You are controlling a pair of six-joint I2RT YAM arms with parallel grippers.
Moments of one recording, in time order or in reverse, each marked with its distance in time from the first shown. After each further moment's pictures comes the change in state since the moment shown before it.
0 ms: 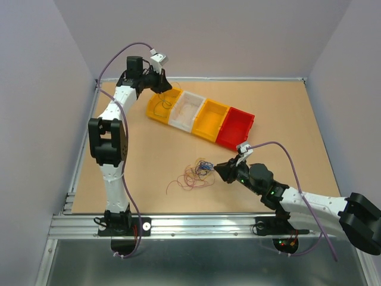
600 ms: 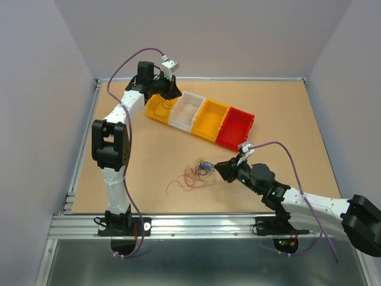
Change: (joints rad) left arm -0.111 -0.108 -0.148 0.074 -0.045 -0.026; right arm 0.000 -0.028 0.000 0.008 0.003 0.000
